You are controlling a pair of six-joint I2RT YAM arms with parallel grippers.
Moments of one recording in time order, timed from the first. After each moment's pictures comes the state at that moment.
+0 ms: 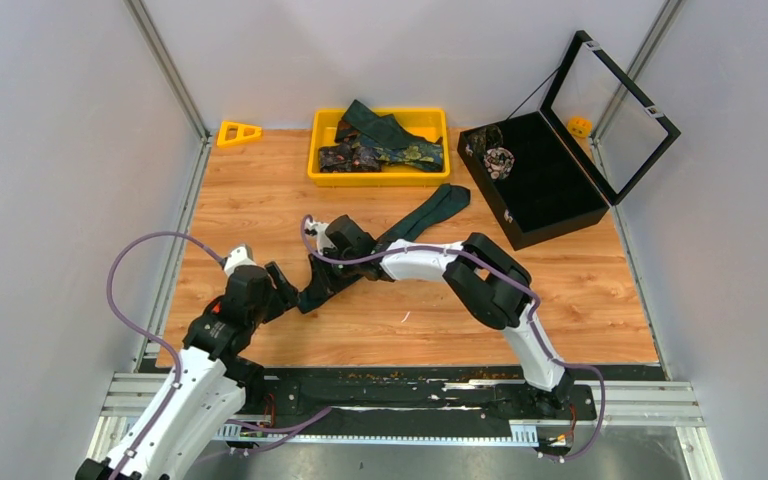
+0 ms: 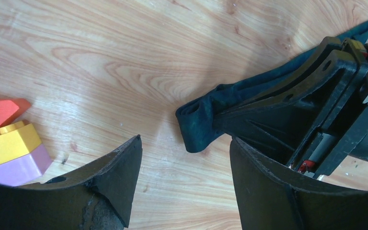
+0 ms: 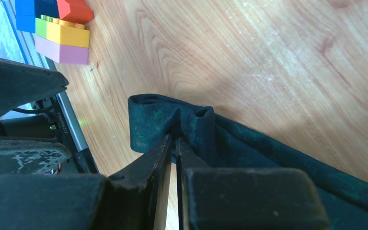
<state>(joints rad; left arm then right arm) -0.36 0.55 0.43 -0.65 -0.24 -0.77 0.97 2.21 1.51 -0.02 -0.45 0.46</state>
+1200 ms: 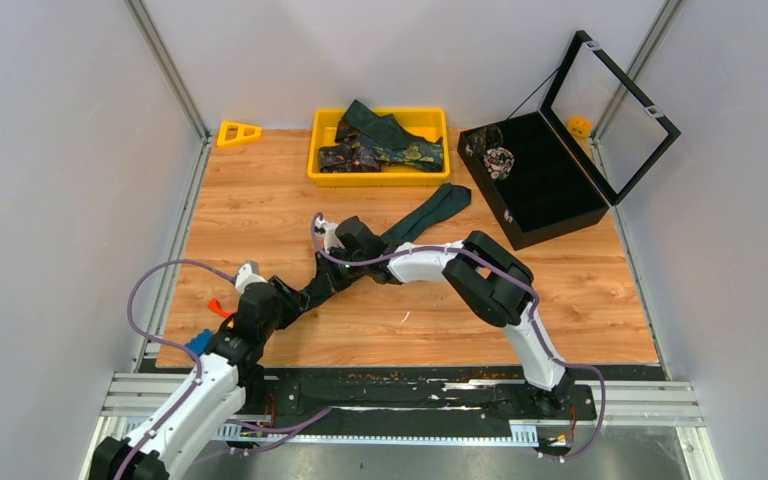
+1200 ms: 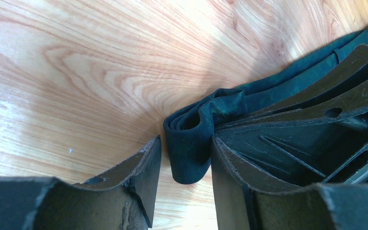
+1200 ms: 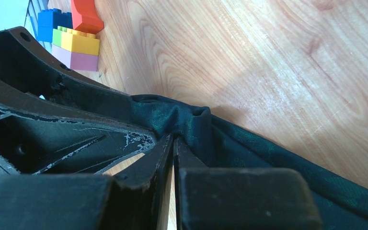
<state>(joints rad) -0.36 0.57 0.11 -0.19 -0.16 -0.96 0.94 2.21 1.41 0.16 -0.51 0.53</state>
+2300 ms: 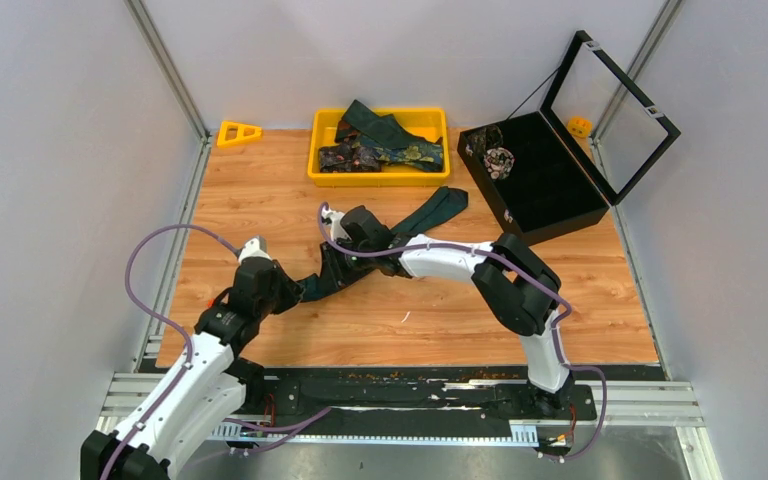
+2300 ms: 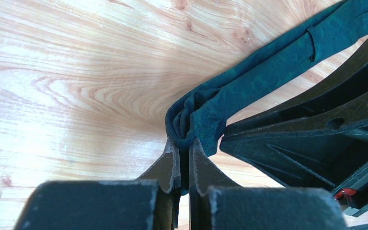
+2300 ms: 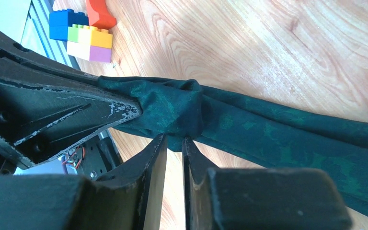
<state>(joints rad) -0.36 0.66 0.37 -0.39 -0.10 -0.79 0.93 2.03 1.38 -0.01 -0.45 0.50</state>
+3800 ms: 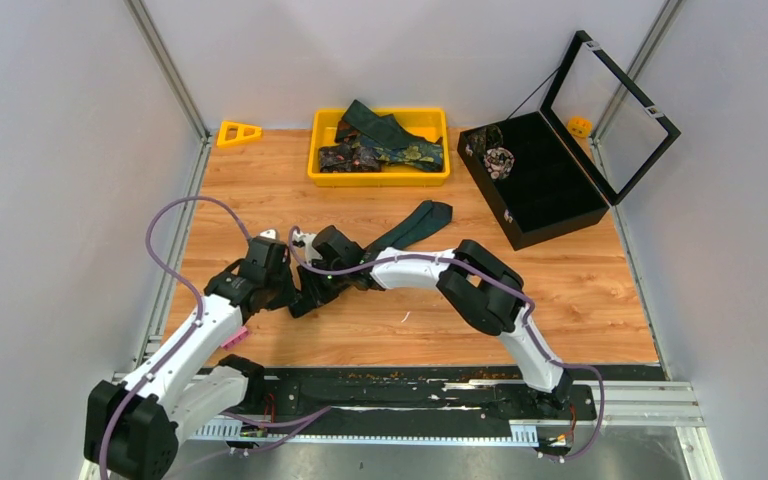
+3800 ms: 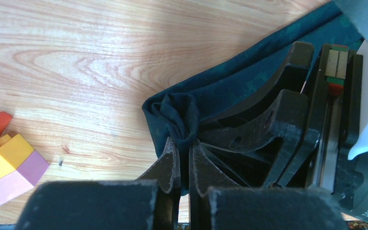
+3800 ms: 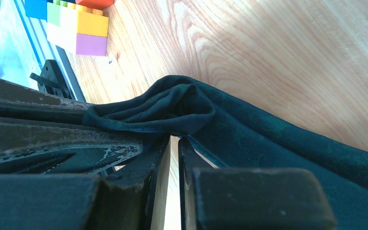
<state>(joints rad) -0.36 0.92 0.59 -0.65 -0.11 -0.63 1.04 2.22 1.54 -0.05 -0.45 0.50</state>
